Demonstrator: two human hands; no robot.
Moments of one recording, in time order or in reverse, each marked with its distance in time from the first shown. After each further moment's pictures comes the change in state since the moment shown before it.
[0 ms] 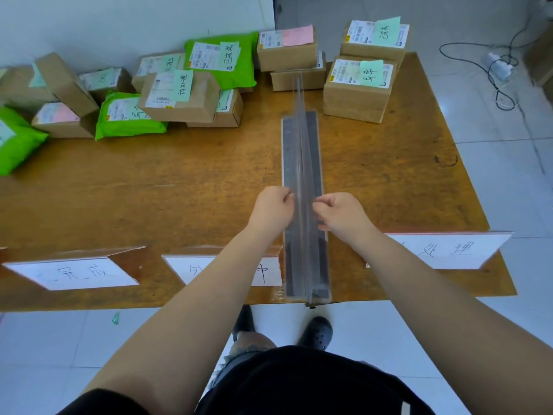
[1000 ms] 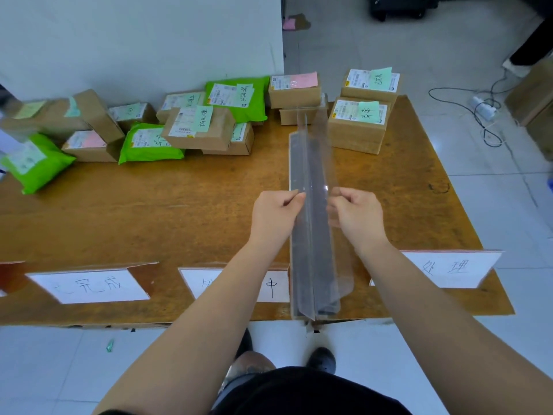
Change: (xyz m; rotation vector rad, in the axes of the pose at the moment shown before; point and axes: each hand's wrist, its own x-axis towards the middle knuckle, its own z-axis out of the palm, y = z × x) left_hand -0.040 0.030 -0.031 -0.266 0.184 0.167; right_hand -0.024 -0.039 -0.011 0.154 0.339 -0.061
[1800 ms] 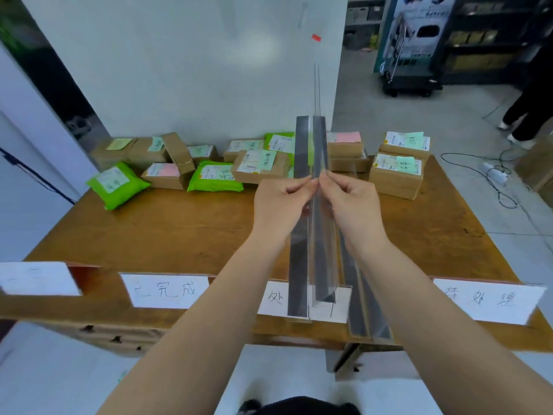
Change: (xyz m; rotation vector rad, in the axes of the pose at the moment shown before) left_hand -0.051 0.043 -0.149 -0.302 0.095 0.238; right_hand -0.100 -0.134 0.078 0.270 -0.032 -0.325
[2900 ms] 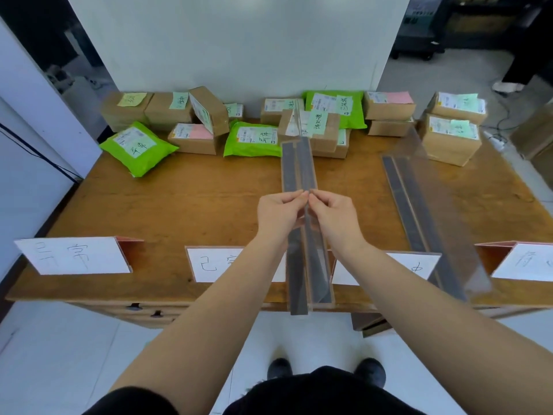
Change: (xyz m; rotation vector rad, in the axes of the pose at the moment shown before) left_hand 0.008 -0.111 -0.170 -0.219 0.049 -0.475; right_hand -0.046 0.058 0.197 -0.138 -0.098 0.209
